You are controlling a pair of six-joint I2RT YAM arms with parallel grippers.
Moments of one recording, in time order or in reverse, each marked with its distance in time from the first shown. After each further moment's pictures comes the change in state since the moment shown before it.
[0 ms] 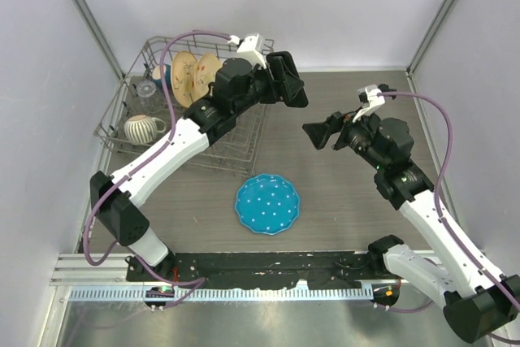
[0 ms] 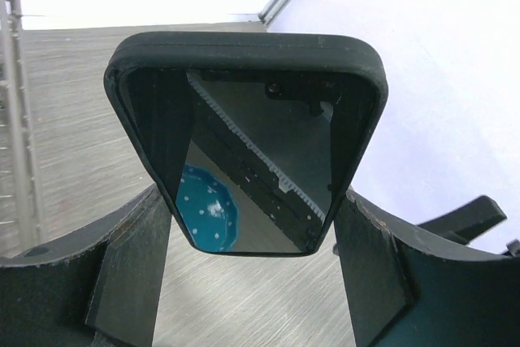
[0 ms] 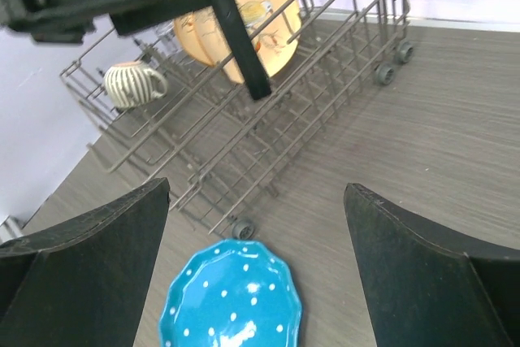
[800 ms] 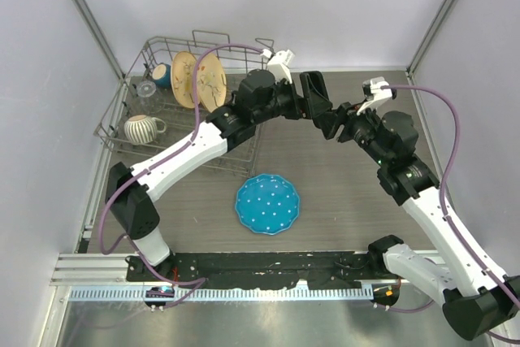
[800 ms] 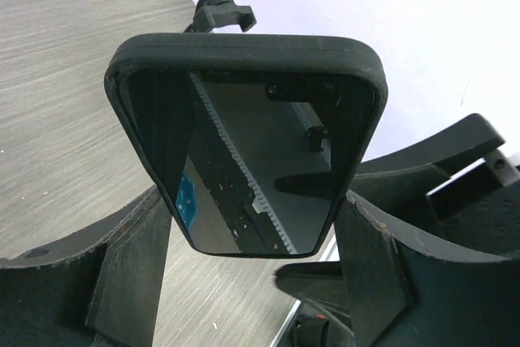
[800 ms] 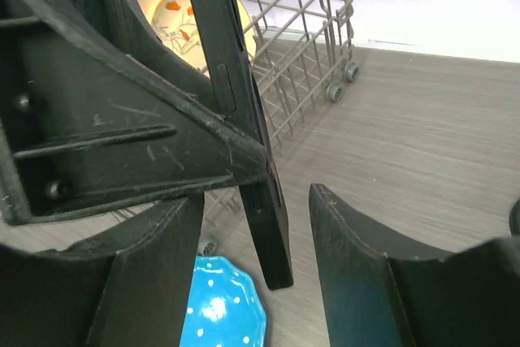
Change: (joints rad) left arm -0.086 0.086 -0.008 0.099 0.204 -0.099; right arm 0.000 0.027 0.111 -0.068 0.134 -0.078
